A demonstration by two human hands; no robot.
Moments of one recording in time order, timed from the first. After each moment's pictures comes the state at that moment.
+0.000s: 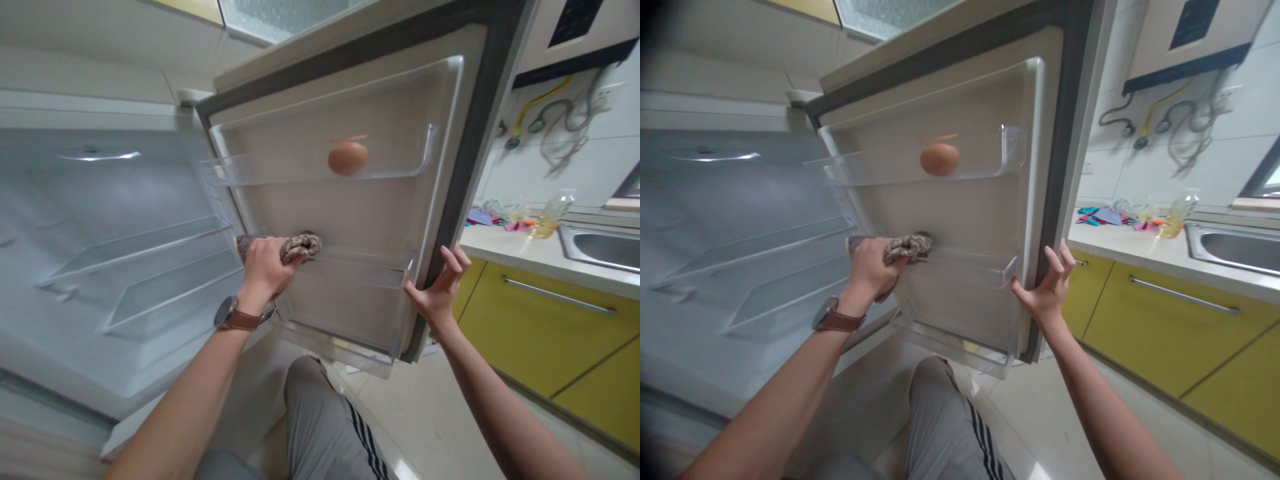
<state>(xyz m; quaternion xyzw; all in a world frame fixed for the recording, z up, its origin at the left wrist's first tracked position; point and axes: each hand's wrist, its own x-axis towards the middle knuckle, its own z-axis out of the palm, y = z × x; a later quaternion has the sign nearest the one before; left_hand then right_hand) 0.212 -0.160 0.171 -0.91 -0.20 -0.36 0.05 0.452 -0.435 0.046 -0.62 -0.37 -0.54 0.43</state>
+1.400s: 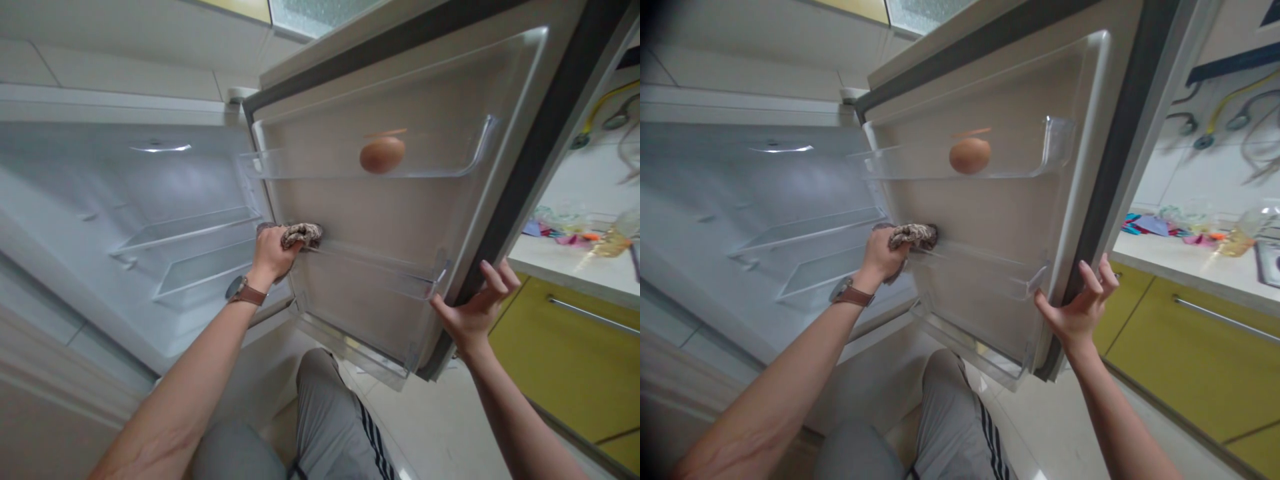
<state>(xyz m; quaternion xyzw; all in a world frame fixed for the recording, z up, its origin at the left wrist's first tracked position) 0.194 -0.101 0.162 -0.88 -0.22 -0.41 0.03 0.435 -0.442 0.047 -0.59 -0.39 -0.55 0.44</state>
